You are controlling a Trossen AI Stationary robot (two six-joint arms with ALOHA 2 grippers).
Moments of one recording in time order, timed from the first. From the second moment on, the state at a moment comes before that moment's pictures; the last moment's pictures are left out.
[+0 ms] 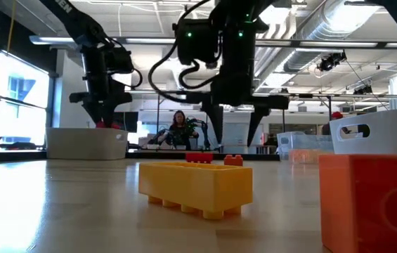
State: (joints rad) left arm 1.07 1.53 1.05 -0.75 -0.17 -0.15; right arm -0.04 2.09 1.62 -1.04 0.31 -1.24
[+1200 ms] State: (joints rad) left arm 1.08 1.61 1.05 -0.76 -0.16 -0.12; right arm -0.04 2.17 1.62 -1.00 0.26 -1.20
